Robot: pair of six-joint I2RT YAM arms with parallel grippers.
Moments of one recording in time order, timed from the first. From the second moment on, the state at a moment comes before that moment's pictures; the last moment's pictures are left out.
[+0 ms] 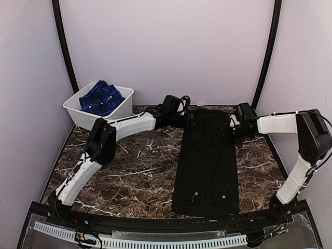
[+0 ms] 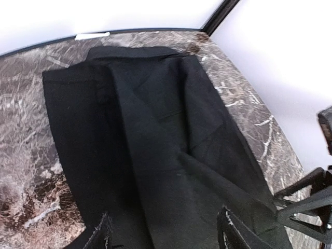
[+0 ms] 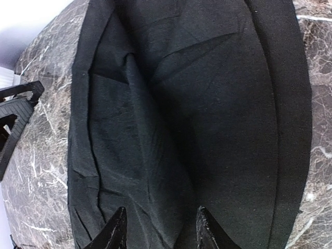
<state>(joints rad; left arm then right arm) -0.76 2.65 2.38 -0.26 0.19 -0.43 0.30 1.67 0.99 -0.21 -0.22 0.55</state>
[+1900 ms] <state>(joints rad) -0.80 2.28 1.69 -0.43 -0.36 -0.40 0.44 1.73 1.09 -0.28 -0.05 0.51</state>
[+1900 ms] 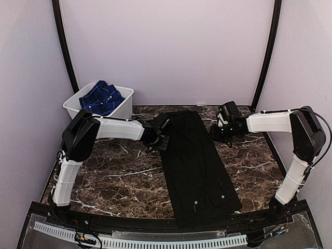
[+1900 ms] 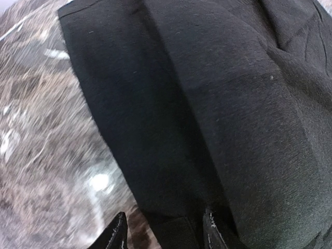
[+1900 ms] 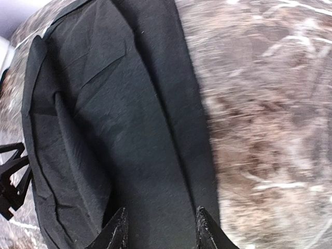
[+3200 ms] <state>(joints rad) -0.62 2.38 1.98 -0.51 0.12 -0.54 0.51 1.89 1.20 -0.21 -0.27 0.58</state>
